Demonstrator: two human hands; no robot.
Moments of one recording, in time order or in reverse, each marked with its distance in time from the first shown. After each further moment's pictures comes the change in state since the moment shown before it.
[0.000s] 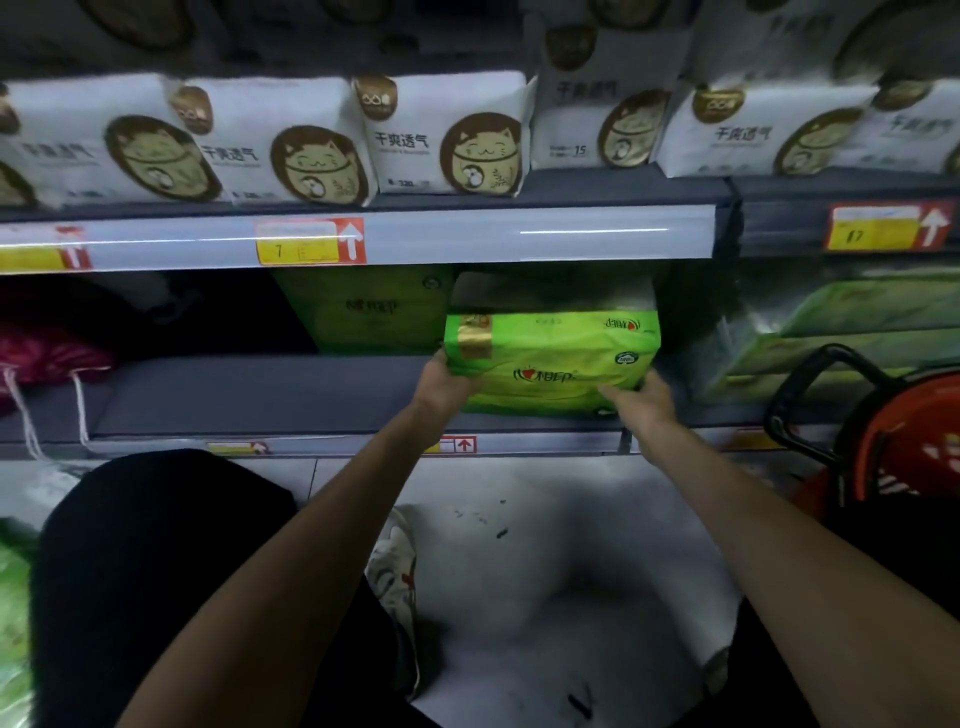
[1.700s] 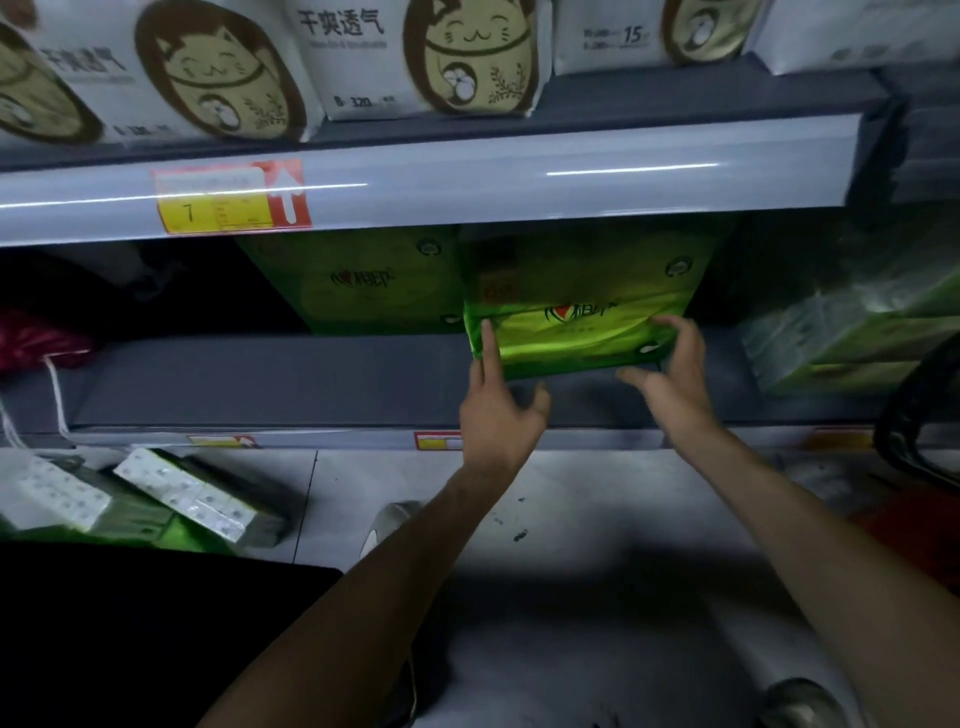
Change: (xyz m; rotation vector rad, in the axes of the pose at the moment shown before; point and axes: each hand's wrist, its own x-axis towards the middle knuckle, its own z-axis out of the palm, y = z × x) left_hand 0.003 -0.057 0.074 0.367 0.214 0.327; right_hand 0.039 0.015 0.025 0.021 -0.071 -0.298
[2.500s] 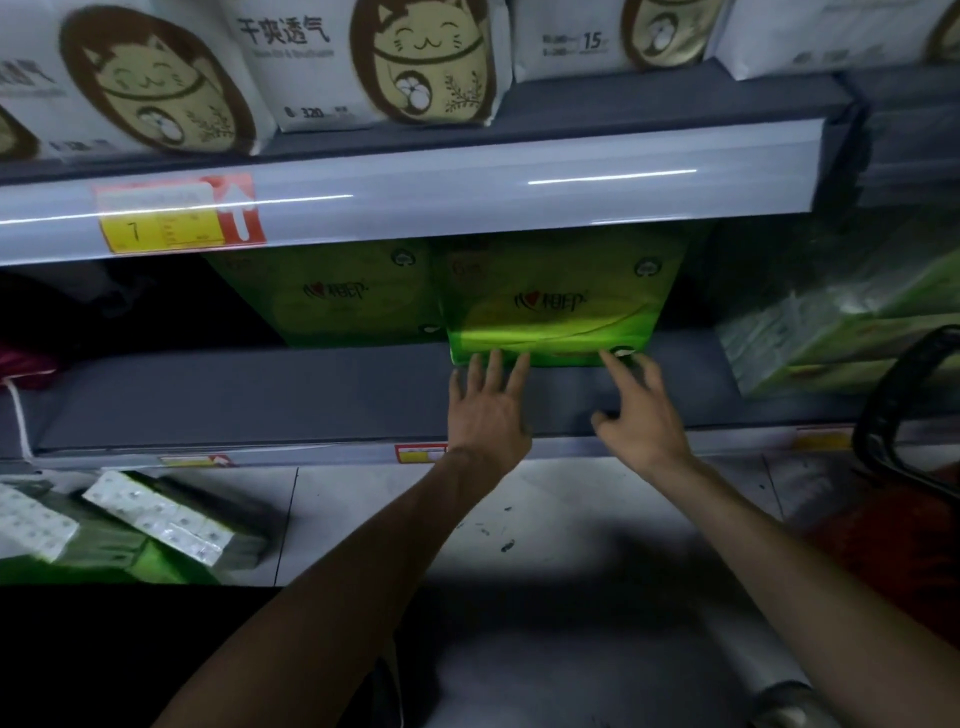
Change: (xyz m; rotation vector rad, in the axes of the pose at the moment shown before) left_hand 0.032 -0.007 0.016 0.764 -0.399 0.202; right_hand -0.015 0.022 0.003 -0.613 -0.164 -0.093
